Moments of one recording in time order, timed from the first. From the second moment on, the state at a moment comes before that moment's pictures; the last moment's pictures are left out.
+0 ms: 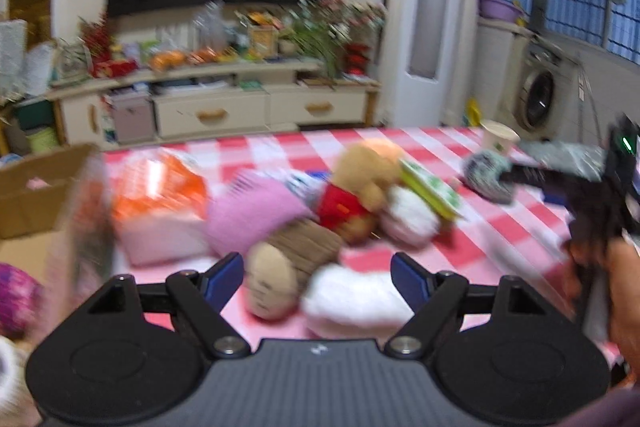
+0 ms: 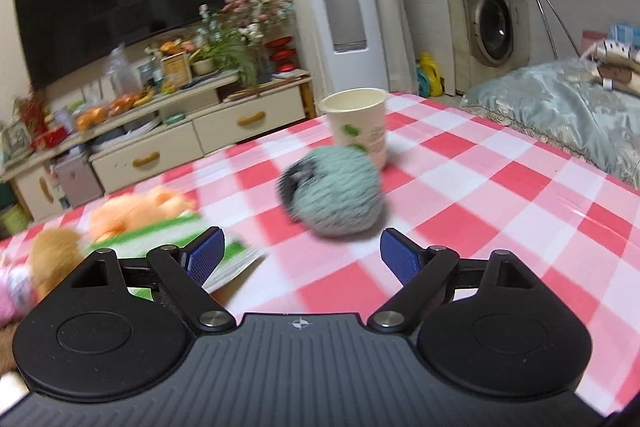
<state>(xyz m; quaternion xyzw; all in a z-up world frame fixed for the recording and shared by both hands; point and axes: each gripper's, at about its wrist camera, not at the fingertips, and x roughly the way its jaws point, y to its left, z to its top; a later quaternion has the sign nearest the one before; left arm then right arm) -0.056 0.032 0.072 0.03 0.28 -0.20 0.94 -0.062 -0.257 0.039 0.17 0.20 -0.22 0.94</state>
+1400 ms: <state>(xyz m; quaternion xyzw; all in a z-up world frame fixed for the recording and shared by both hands) -0.028 -0.041 0.012 0.13 0.33 -0.14 0.93 0.090 -0.299 0.013 0.17 0.26 -0.05 0.95</state>
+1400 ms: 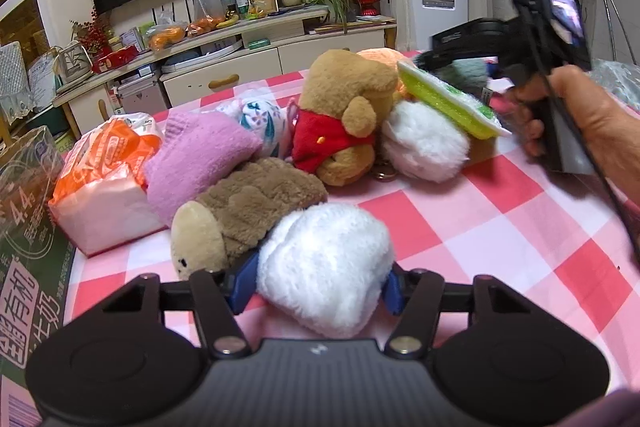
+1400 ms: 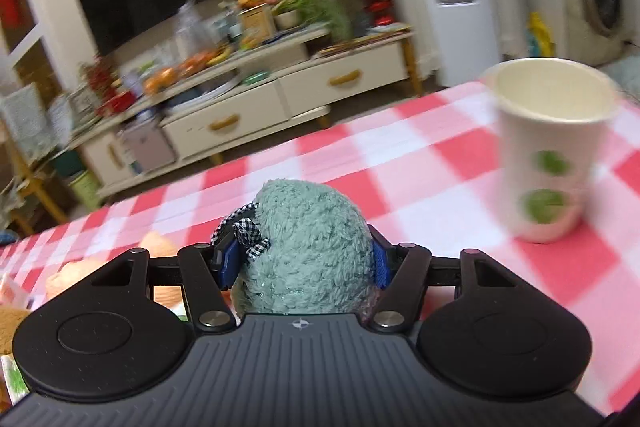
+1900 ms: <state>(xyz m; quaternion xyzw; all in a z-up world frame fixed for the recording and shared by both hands) -0.031 -0.012 0.020 0.06 0.36 -0.16 0.92 0.074 -0.216 0.025 0.07 0.31 0.14 0.94</state>
